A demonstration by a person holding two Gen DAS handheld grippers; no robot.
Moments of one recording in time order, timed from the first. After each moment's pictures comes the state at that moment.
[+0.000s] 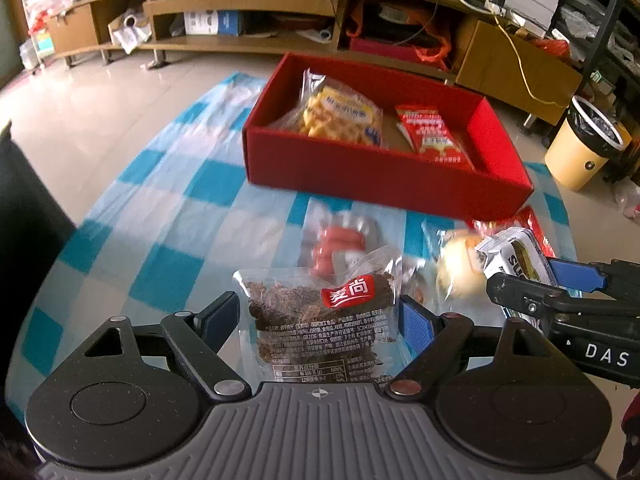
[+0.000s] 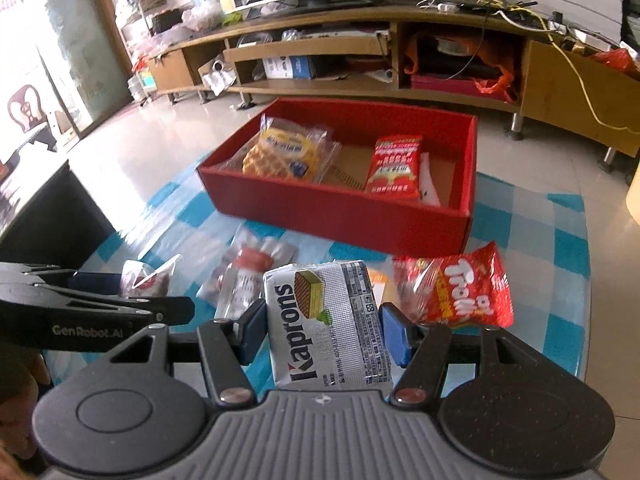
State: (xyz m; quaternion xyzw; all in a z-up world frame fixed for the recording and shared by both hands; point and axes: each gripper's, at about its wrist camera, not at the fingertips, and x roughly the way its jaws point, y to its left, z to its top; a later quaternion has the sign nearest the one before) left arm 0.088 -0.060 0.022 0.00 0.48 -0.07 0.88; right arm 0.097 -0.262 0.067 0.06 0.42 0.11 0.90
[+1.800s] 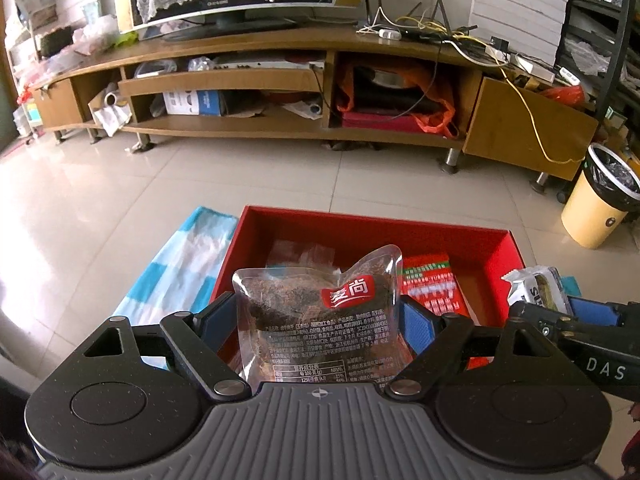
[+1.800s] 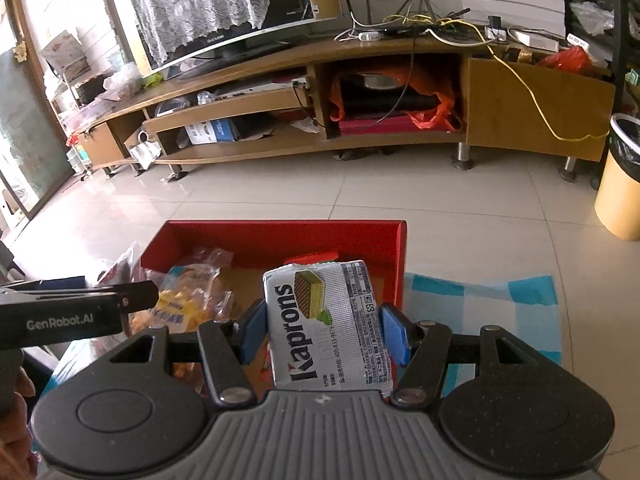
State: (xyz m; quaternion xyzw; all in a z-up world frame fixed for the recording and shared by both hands) left arm 0.243 -0.112 0.053 0.03 0.41 -0.07 0.91; right arm 0.236 -0.324 0.084 0.12 0.38 0.02 0.92
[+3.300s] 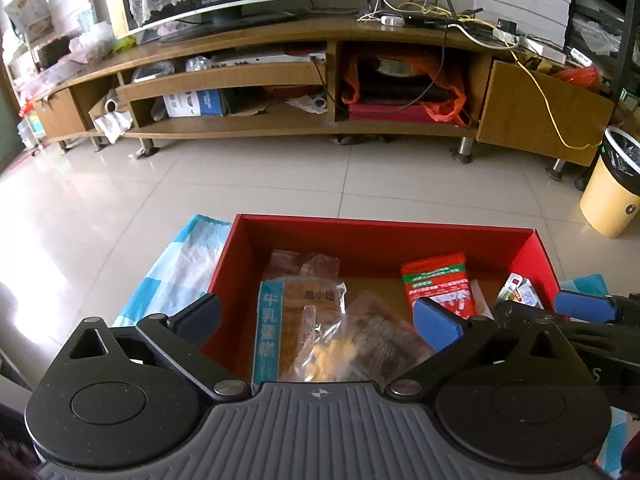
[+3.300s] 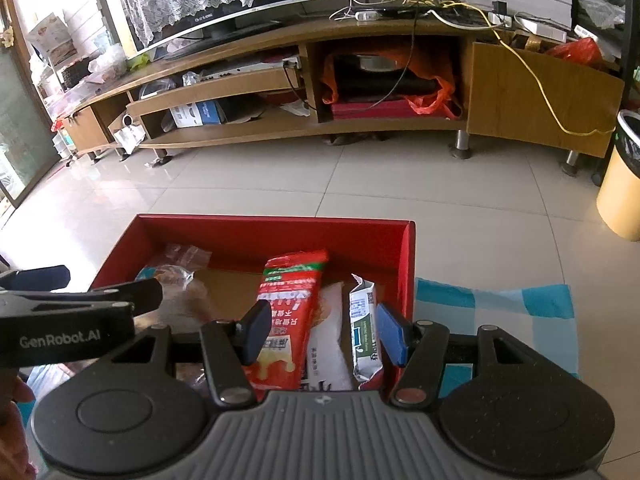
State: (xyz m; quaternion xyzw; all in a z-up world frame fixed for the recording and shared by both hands) left arm 0.266 -0.127 0.040 0.06 0.41 -0.06 0.91; right arm 0.276 -0.320 0.064 0.10 0.41 0.01 0.91
